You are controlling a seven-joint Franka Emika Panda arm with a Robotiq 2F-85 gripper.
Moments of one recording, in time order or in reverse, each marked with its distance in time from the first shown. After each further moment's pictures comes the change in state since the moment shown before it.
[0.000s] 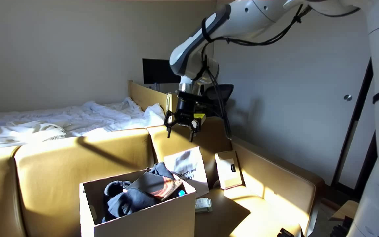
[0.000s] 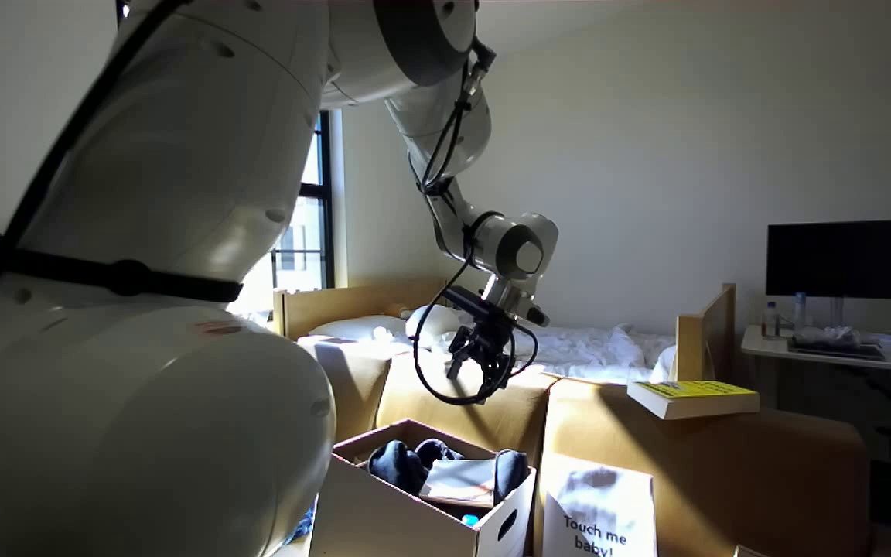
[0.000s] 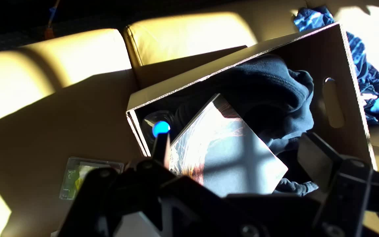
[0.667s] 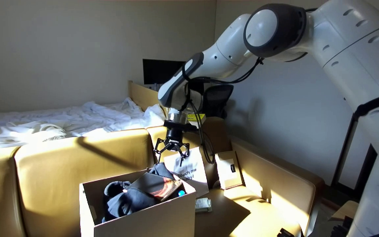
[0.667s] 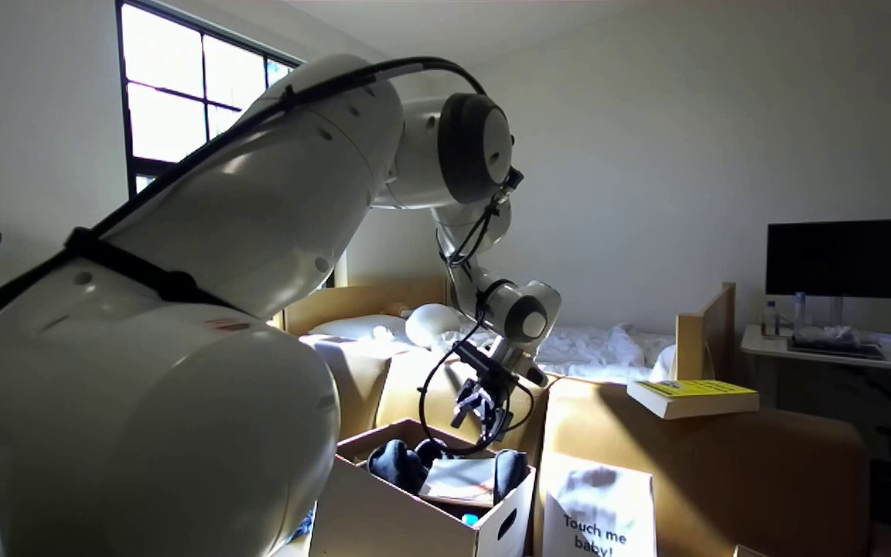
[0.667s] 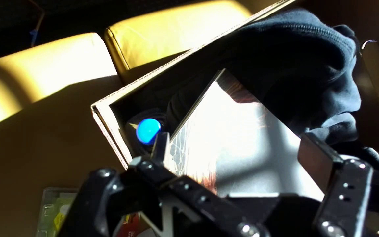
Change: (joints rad) arm 0.039 0.376 -0.010 0.281 0.017 -0.001 0.101
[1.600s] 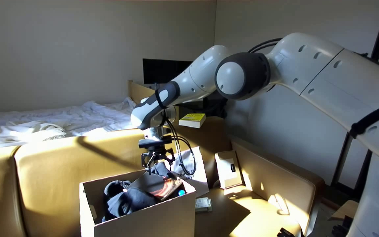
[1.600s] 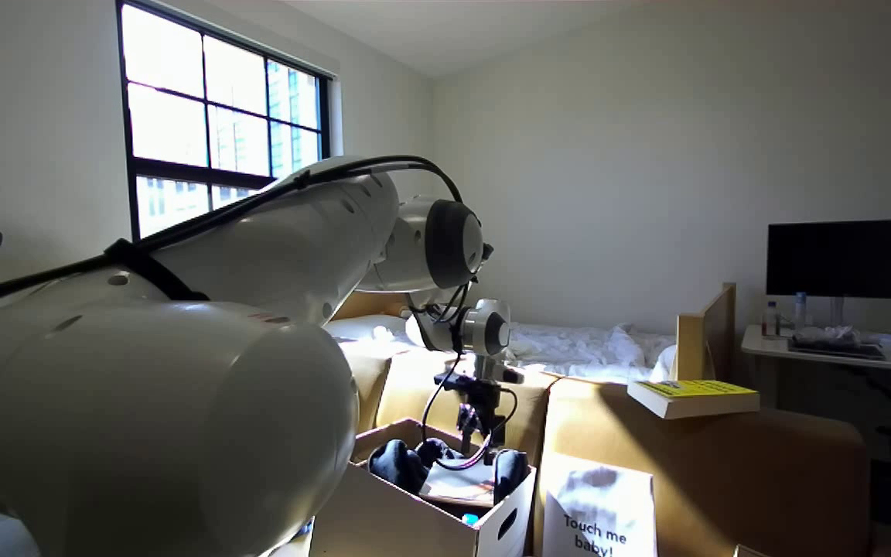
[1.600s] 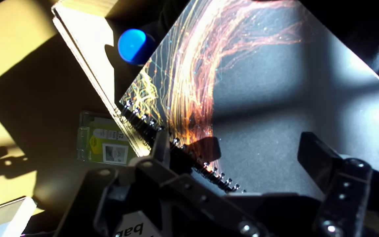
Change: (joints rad) arm 0.199 0.315 -0.094 0.434 -0.337 -0.047 0.335
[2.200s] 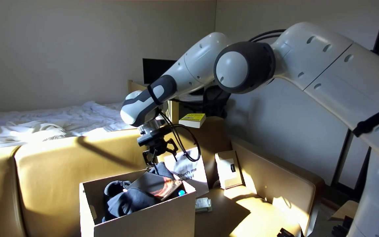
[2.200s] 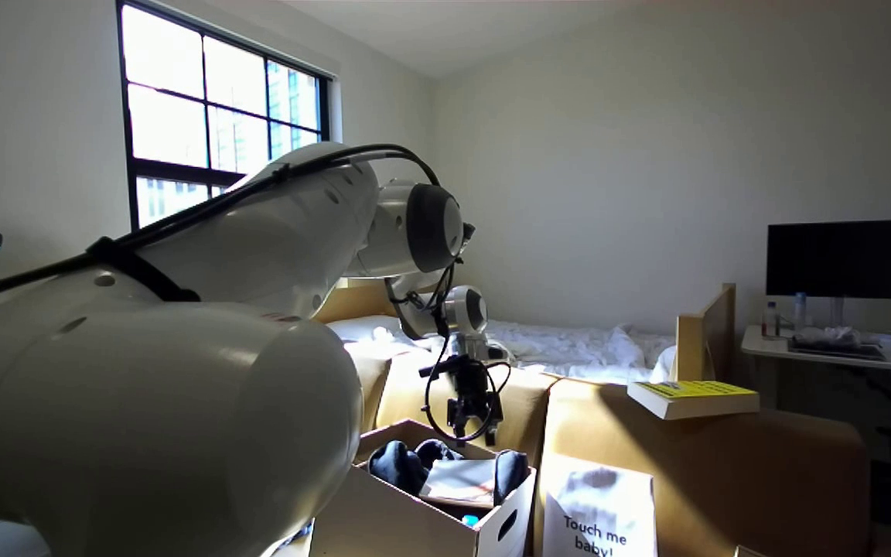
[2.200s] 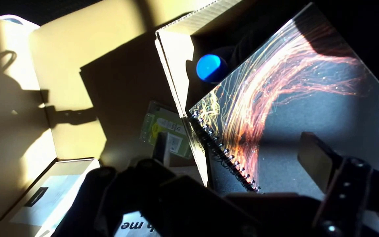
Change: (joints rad) arm 0.079 -0.062 -0.024 0.002 -0.199 -0.206 -0.015
